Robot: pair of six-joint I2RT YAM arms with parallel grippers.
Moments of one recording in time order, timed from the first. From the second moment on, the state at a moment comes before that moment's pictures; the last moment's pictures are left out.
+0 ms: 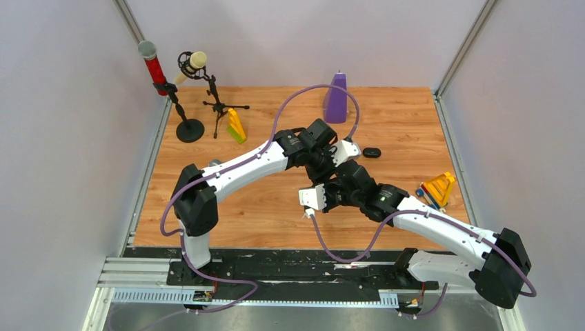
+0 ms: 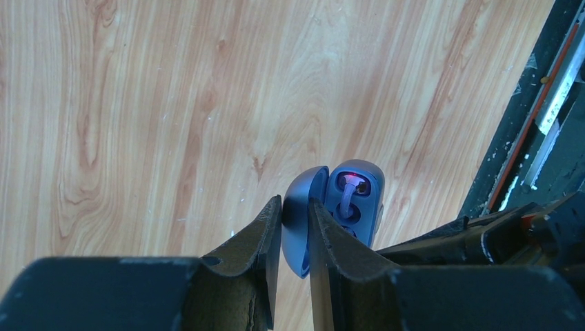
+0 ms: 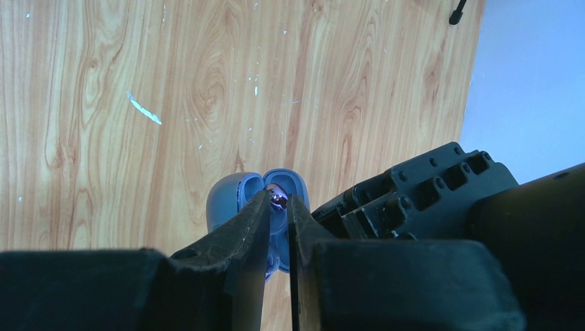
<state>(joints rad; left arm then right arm) -0.93 1.86 1.67 -0.77 0.24 0.30 0.87 1.11 0.79 -0.32 -0.17 -1.03</state>
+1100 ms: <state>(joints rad) -0.93 1.83 1.66 -0.75 0.22 0.31 0.70 1.04 0.88 -0.44 -0.33 -0.77</state>
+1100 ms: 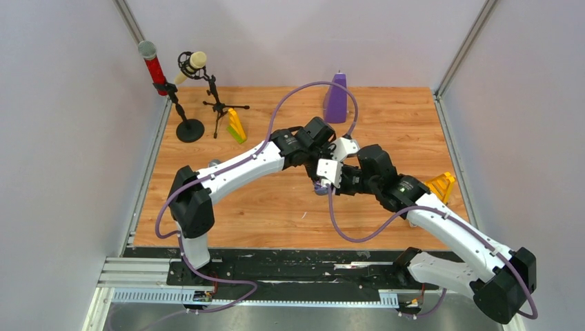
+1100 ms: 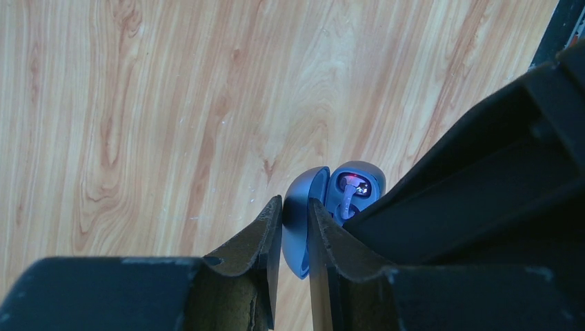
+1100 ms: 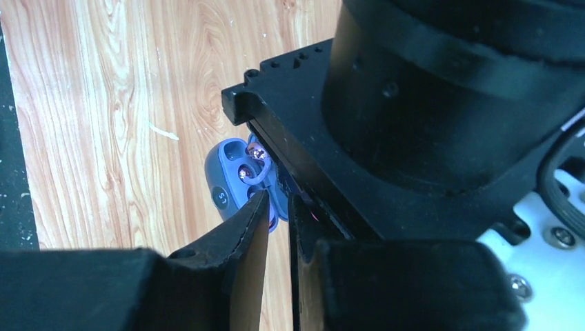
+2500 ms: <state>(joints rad) -0.90 1.83 1.69 -0.72 -0.04 0.11 0.69 1.17 0.83 -0.12 -0.23 -0.49</state>
